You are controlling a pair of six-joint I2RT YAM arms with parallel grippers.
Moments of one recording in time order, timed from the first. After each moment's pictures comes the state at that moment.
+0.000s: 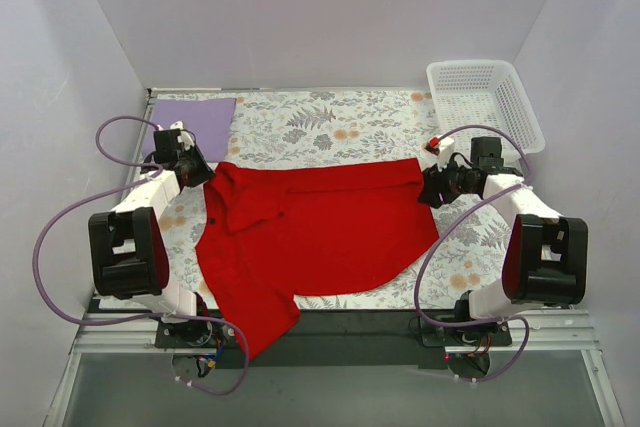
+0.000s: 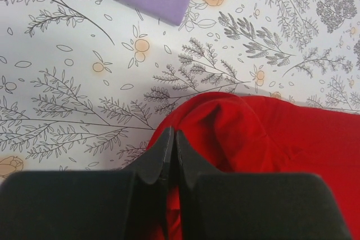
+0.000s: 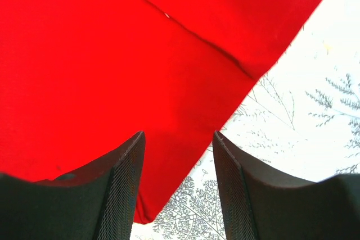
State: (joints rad) left arm 0.12 1.56 0.94 -0.19 0.18 -0.37; right arm -0.05 1.47 0.87 -0.41 -0.67 -0.56
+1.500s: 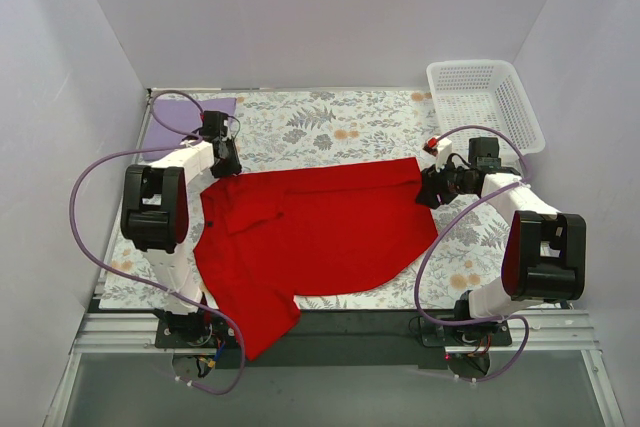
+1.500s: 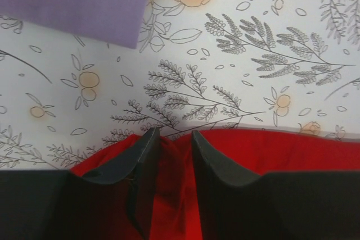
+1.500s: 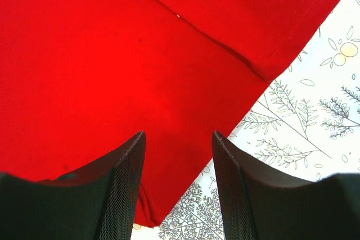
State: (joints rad) left arm -0.08 1.90 1.25 -0.37 -0.06 -0.32; right arm -0.04 1.50 0.87 -0.40 -0.69 -0.55
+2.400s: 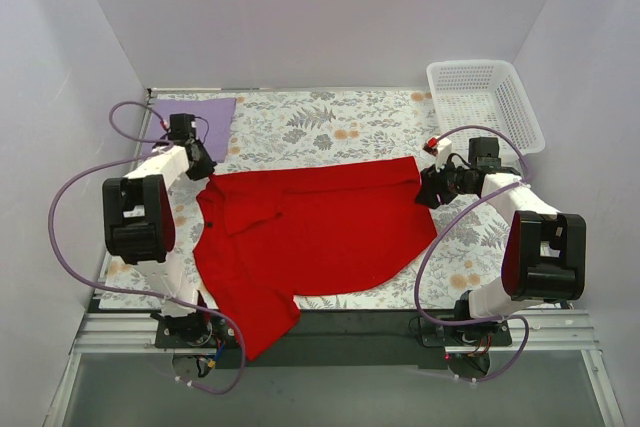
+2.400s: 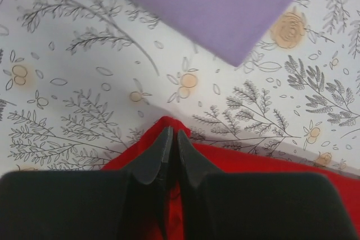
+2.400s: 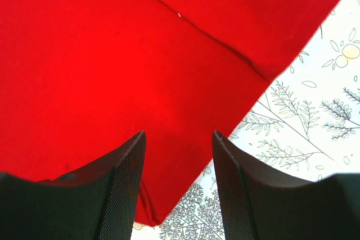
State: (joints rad) left arm 0.03 1.81 1.20 -0.38 -0.11 -0.42; right arm -0.04 1.50 0.87 -0.40 -0.70 -0.55
